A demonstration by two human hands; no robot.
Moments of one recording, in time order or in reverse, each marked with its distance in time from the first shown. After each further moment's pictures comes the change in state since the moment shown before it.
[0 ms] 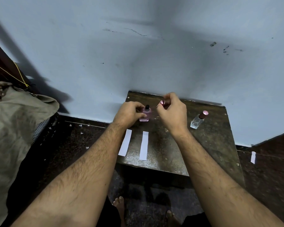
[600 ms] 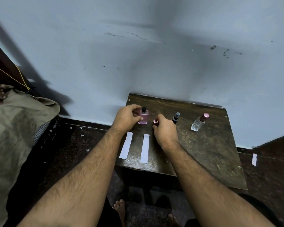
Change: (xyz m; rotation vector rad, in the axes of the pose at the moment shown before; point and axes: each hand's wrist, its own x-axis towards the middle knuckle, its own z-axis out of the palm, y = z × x) left_hand -0.007 -0.008 -0.001 -0.121 0.036 -0.070; right_hand -0.025 0.031 0.039 -0.308 -0.239 0.059
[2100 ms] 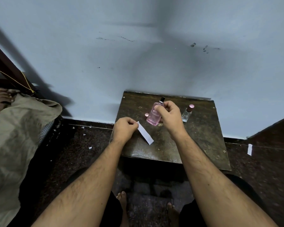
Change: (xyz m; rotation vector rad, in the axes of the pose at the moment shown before) left_hand -0.064 0.002 0.032 -0.089 0.093 -0.238; right_hand -0.026 0.011 -0.066 0.962 0.016 0.060
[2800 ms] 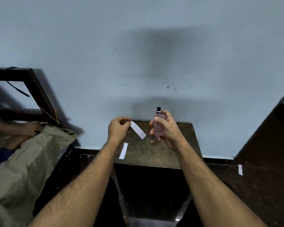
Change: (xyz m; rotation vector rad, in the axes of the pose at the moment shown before) left_hand -0.125 0.107 -0.096 -0.400 0.160 0.211; right_hand -0.129 -0.120 -0.052 0.391 -0.318 -0.089
